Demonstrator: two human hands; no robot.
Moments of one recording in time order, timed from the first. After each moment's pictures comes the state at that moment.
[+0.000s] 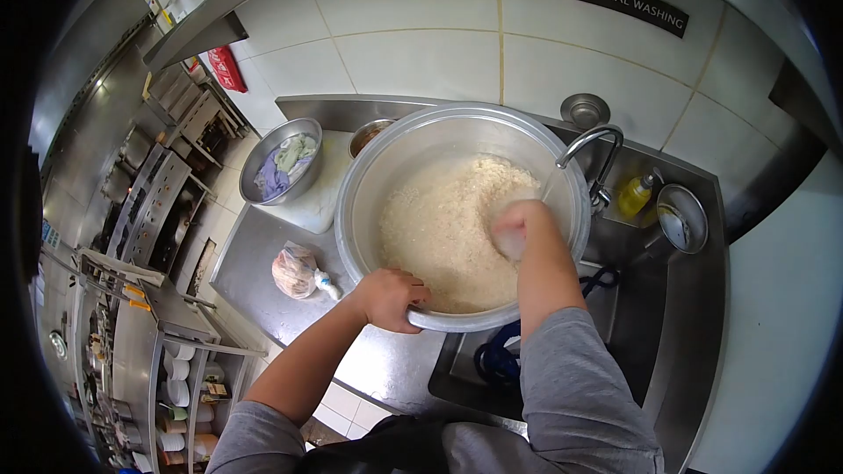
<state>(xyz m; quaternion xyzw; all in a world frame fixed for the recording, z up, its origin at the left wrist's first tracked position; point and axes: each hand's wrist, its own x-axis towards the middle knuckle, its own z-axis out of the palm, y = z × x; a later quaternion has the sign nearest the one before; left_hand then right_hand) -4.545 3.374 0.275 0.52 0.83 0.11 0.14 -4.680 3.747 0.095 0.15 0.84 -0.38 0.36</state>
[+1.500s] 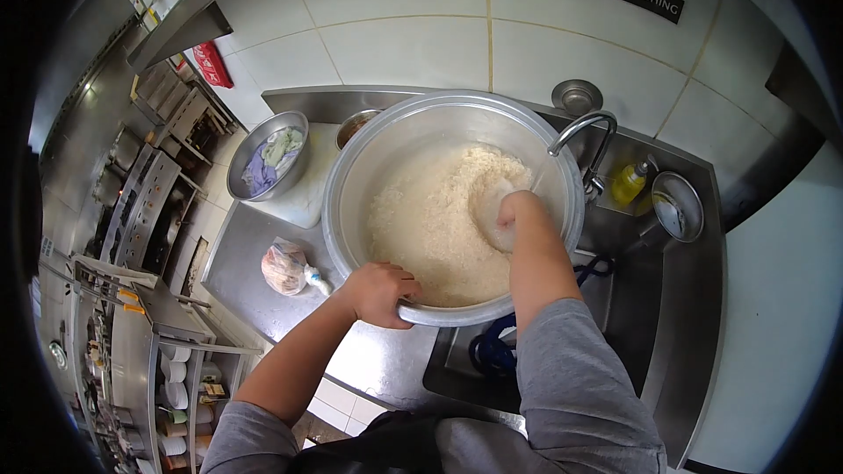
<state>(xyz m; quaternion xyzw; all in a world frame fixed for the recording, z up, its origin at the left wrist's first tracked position) -4.547 3.373 0.271 0.53 0.83 0.12 0.14 -4.660 3.723 0.157 0.08 0.96 -0.15 0.24</state>
